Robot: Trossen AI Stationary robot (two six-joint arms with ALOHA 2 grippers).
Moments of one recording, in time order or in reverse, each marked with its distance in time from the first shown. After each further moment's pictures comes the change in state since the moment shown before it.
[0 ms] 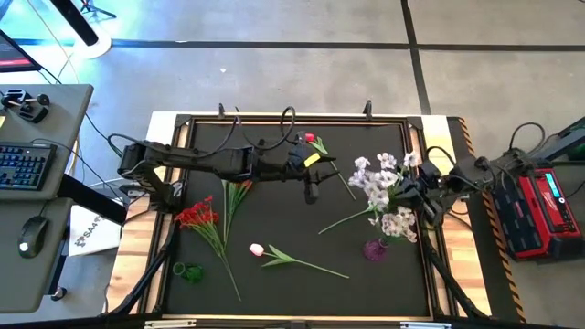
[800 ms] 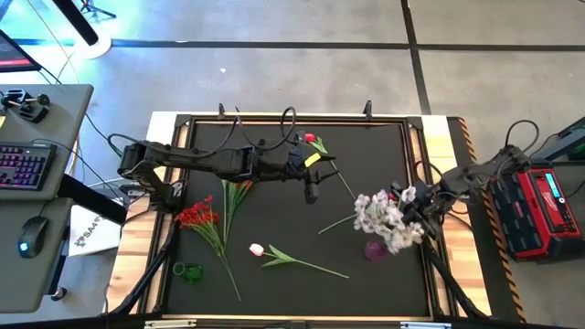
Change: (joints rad) left arm 0.000 0.000 0.000 -0.005 -0.014 0.040; right arm 0.054 -0.007 -0.041 -0.200 -0.207 -0.060
